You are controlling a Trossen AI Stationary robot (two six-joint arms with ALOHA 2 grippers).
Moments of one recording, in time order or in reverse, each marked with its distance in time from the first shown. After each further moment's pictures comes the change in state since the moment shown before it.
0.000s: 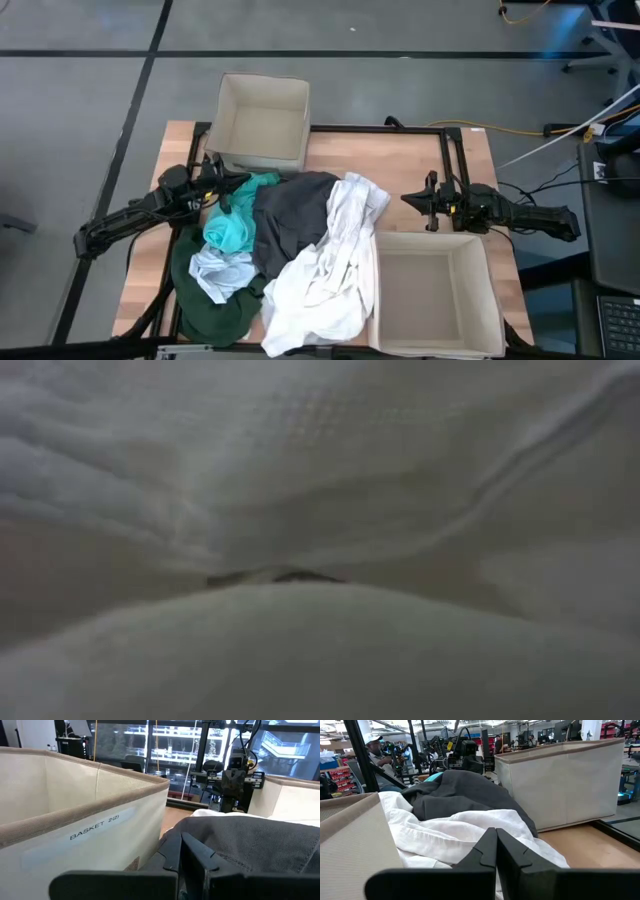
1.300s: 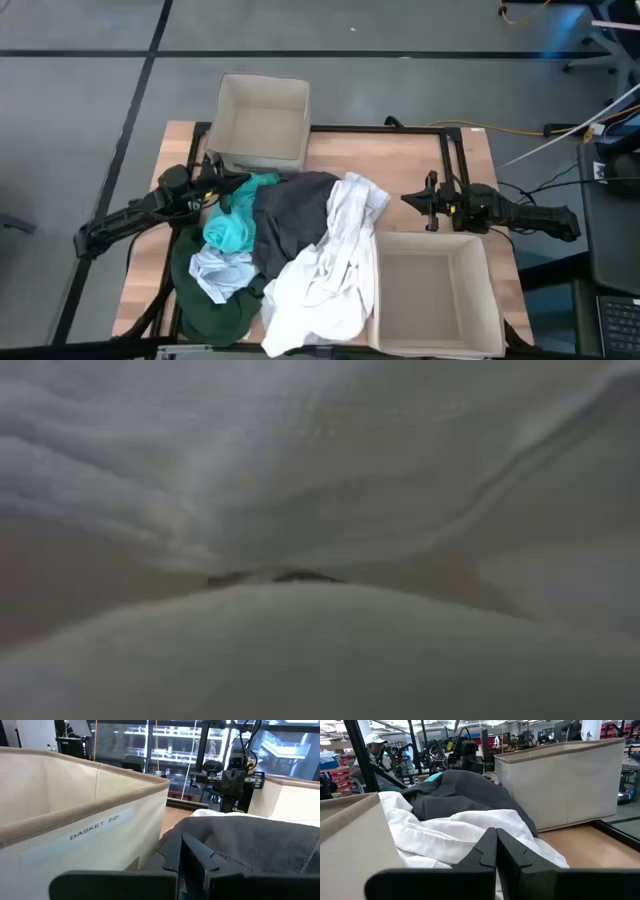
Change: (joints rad) left arm 0.000 0.000 0.000 -0.001 0.000 0.000; right arm 0.000 0.000 0.000 0.000 0.000 0.000
